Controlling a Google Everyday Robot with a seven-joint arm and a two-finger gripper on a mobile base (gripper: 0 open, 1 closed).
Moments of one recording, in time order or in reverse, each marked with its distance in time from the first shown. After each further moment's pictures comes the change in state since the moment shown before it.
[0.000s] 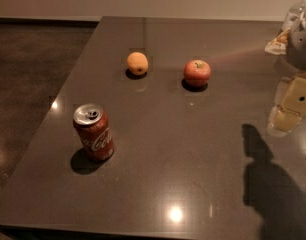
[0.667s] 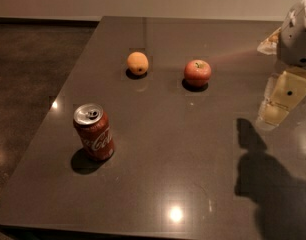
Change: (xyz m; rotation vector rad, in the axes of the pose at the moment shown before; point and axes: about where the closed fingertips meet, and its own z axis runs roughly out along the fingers) arm -0.010 -0.010 0.011 -0.028 -0.042 0.028
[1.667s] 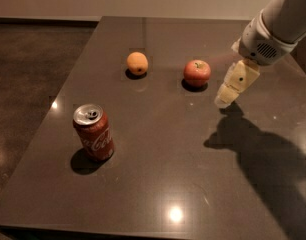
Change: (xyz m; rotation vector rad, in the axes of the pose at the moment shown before) arm -0.038 -0.065 0.065 0.004 -0.136 0.125
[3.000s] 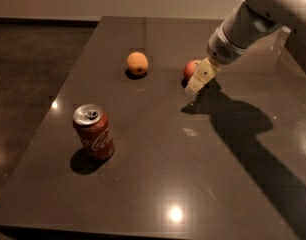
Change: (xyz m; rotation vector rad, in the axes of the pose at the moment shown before) arm -0.040 -0.062 0.086 0.027 -0.056 0.094
